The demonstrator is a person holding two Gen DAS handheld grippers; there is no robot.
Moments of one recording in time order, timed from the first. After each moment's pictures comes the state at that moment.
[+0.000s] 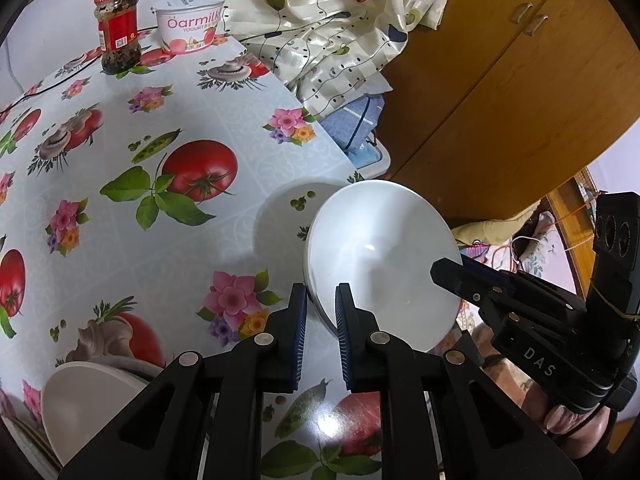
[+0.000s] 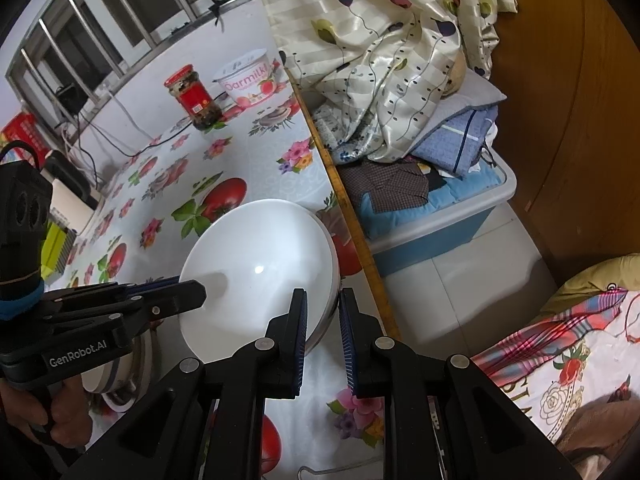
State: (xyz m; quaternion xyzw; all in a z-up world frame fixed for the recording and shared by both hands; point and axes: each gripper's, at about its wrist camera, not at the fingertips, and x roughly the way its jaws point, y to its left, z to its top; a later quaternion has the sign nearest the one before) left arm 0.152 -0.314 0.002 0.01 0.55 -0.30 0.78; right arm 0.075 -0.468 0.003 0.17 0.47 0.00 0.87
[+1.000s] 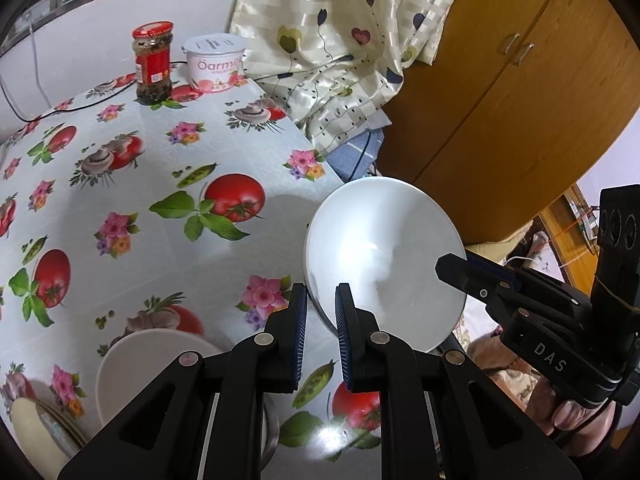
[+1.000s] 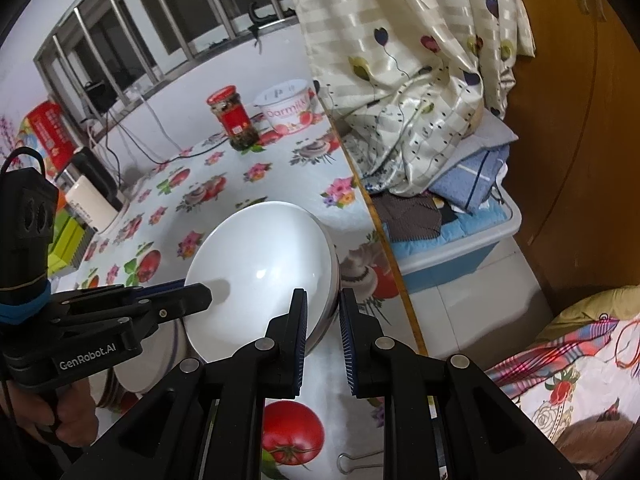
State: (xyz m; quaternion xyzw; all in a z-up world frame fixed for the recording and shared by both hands) left arm 0.130 -0.274 0.051 -0.01 0.51 -0.29 0.81; right arm 0.062 -0.431 0.060 0.13 0.43 0.02 0.89
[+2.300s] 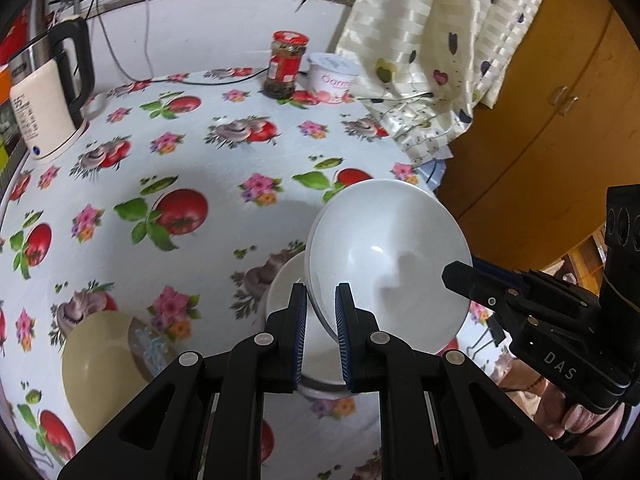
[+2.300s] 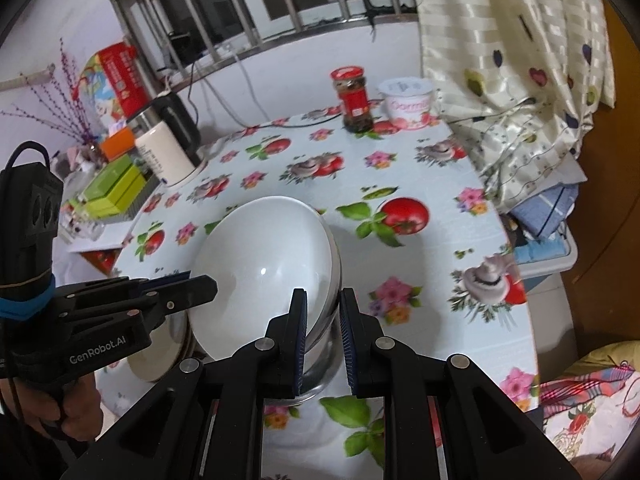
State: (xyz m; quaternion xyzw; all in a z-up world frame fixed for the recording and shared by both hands) left arm 0.087 -0.142 0.065 -0.05 0.50 -0.19 0.85; right arm 0.065 -0.301 0.076 0.08 0.44 0.14 0.88
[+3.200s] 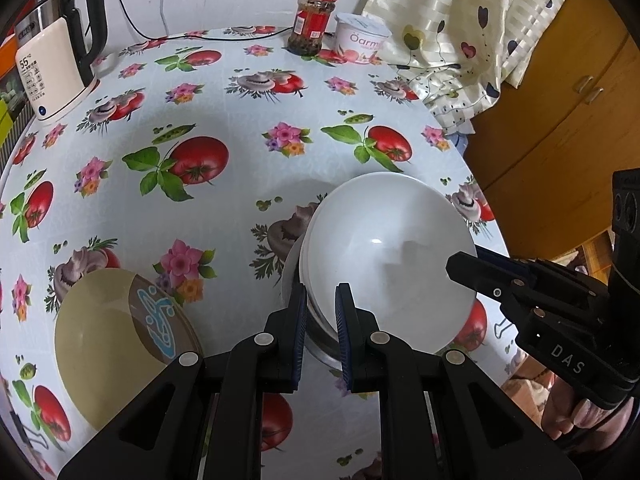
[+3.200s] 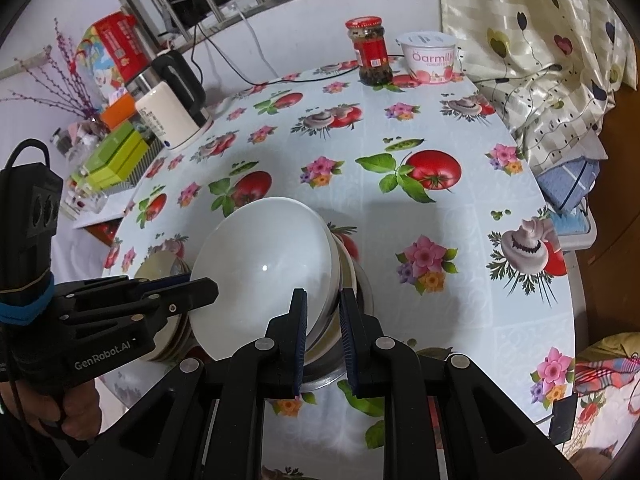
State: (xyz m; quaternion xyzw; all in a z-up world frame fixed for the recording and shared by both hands) left arm 0.088 -0.132 0.029 -0.04 0.55 -0.16 0.82; right arm 0.074 -0.284 0.040 0.07 0.50 0.15 0.85
